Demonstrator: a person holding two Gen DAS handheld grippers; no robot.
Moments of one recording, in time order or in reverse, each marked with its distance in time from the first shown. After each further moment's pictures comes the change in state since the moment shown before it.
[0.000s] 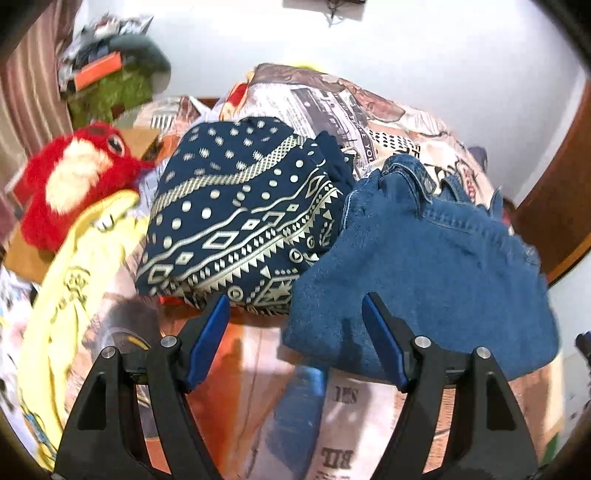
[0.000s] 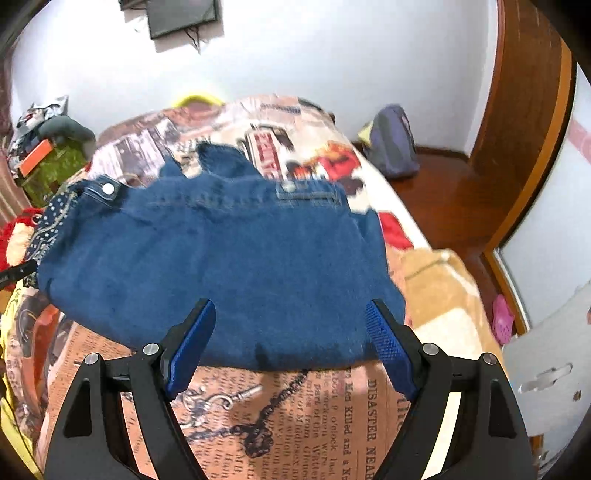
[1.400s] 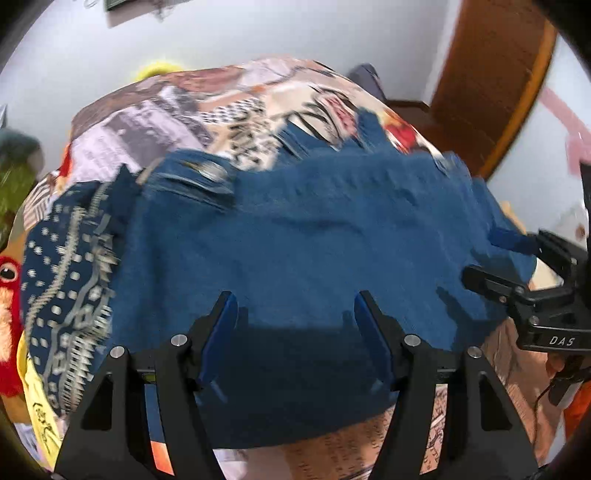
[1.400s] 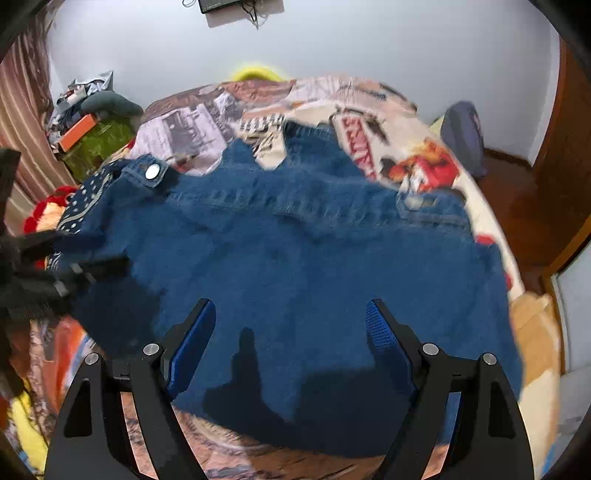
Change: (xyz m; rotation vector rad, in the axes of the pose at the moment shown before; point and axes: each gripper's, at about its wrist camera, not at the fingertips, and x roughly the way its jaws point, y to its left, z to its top) left arm 0.047 -0.153 0.004 0.521 0.117 -0.204; right arm 0.083 0.063 0.029 -0.075 0.109 0.227
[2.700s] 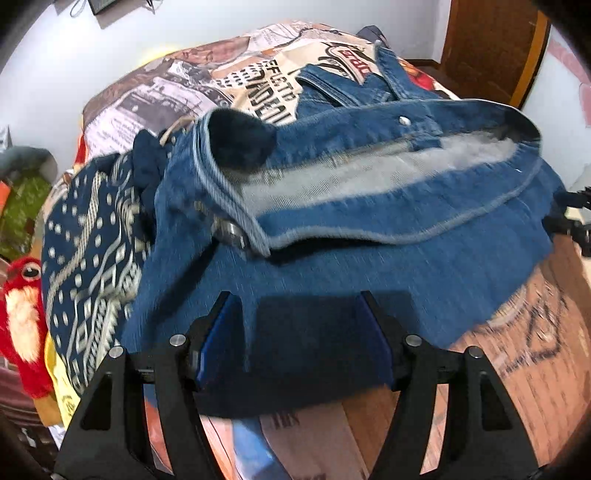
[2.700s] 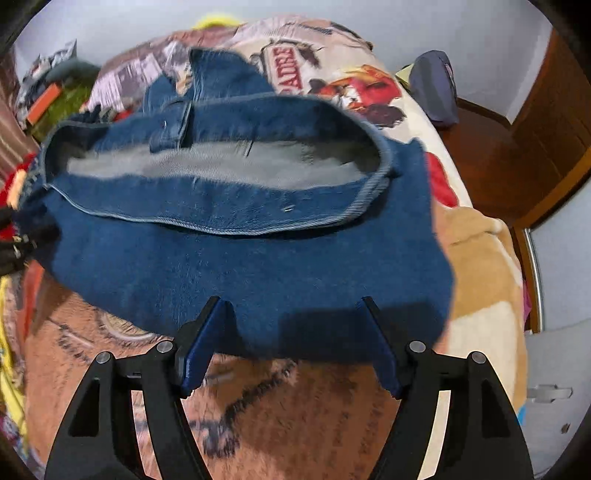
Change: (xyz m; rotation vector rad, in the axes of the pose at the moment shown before) left arm 0.013 0.015 -0.017 0.082 0.114 0.142; right arm -0.010 -0.071 -0.041 -0.002 0.206 -0.128
